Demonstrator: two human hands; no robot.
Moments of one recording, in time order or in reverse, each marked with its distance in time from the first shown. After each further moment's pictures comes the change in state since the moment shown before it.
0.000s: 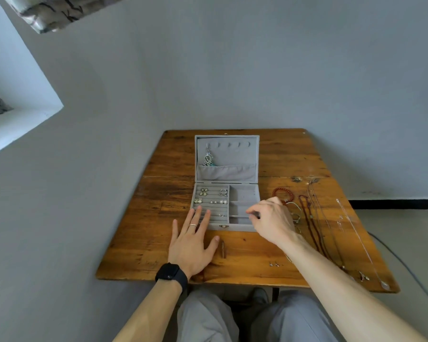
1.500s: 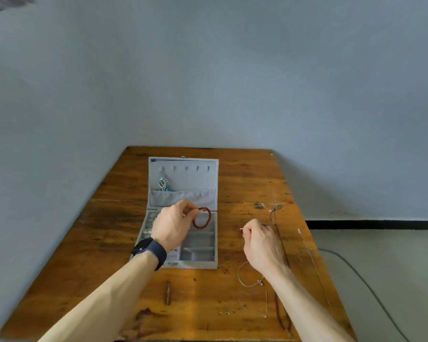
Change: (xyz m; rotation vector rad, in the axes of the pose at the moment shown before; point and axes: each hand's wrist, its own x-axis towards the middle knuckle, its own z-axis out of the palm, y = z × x) left_hand 0.140 0.079 -0.036 -0.499 0.111 -0.083; right_hand 0.014 0.085 -0.015 0.072 0.080 0.156
